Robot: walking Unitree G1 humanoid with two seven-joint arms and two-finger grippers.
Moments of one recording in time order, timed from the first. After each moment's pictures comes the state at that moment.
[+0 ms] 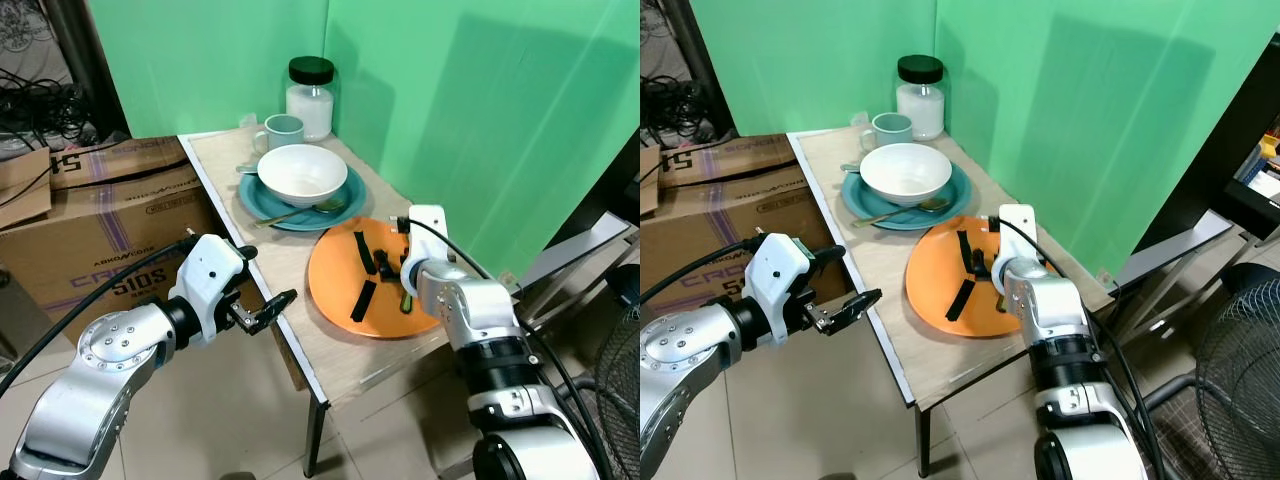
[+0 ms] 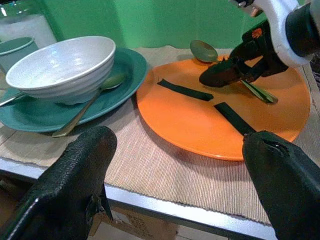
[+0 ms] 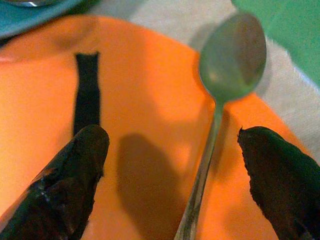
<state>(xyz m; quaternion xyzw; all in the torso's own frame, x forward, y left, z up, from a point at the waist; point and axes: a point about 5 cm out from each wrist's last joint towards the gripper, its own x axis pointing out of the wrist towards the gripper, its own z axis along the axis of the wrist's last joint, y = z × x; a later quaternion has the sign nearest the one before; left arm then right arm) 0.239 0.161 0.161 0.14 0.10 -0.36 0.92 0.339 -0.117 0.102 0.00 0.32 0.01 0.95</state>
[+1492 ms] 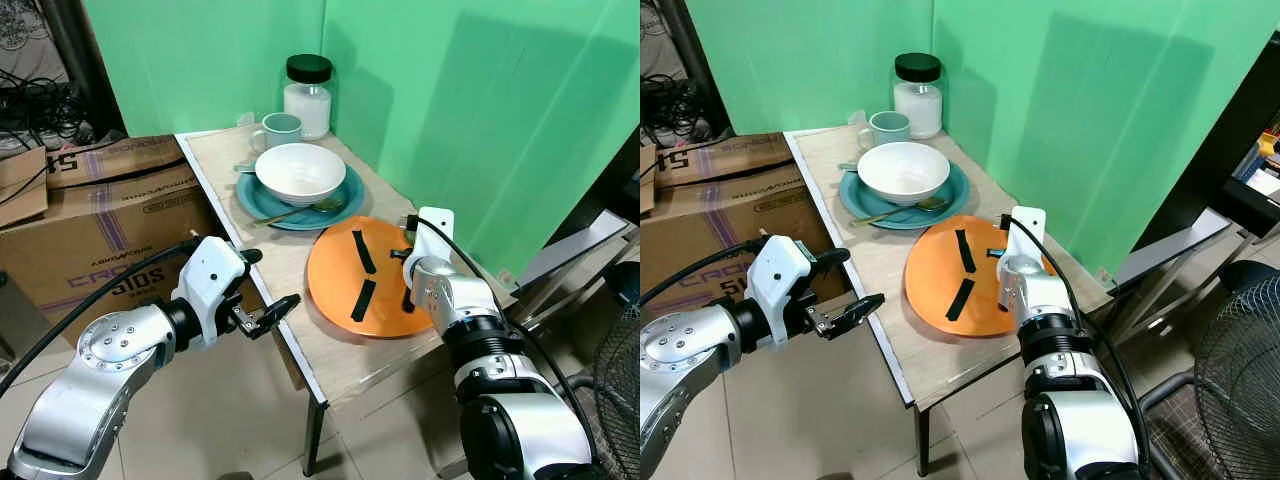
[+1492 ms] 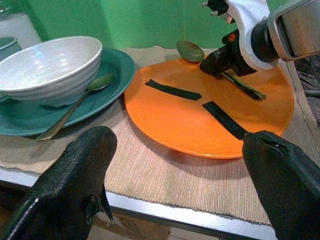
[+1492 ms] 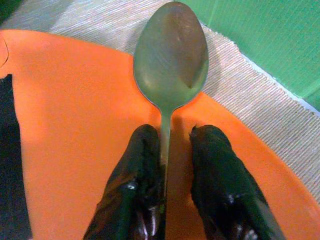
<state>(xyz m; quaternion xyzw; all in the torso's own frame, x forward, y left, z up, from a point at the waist) 0.237 0.160 0.161 0.14 0.10 -0.37 0.91 0.357 -0.122 0.088 0.02 0.31 -0.08 0.95</state>
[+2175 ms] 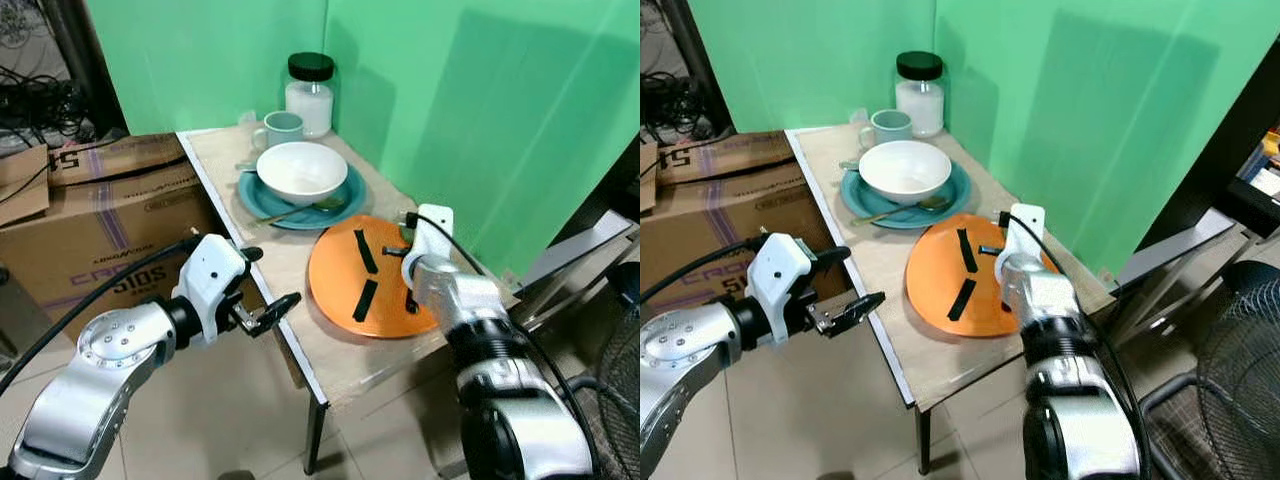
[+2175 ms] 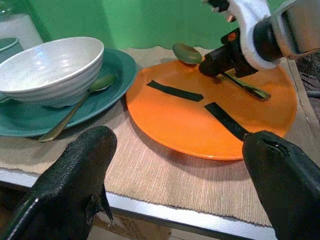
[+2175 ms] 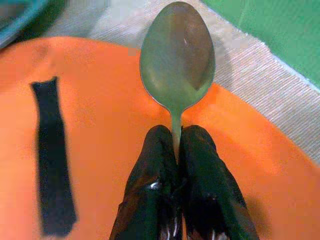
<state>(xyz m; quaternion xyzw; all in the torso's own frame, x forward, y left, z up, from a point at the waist) 0.239 0.159 0.164 0.14 0.09 -0.37 0.91 0.349 -0.125 0.101 0.06 0.30 -0.04 0.95</state>
